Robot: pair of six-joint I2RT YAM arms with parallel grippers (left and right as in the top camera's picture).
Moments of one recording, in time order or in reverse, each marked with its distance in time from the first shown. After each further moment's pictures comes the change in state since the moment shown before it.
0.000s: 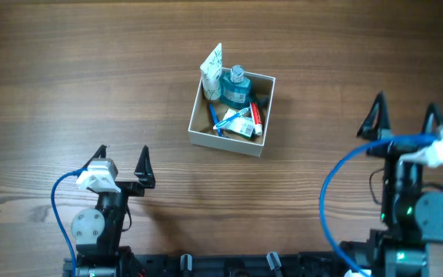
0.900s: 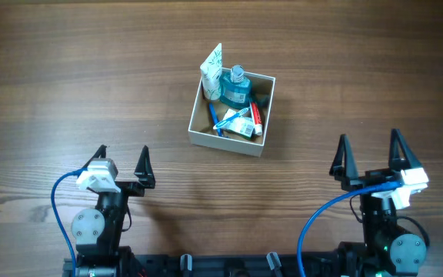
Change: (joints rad) left arm 0.000 0.000 0.000 0.000 0.000 0.000; right arm 0.048 -0.380 -0.293 0.057 -0.190 -0.007
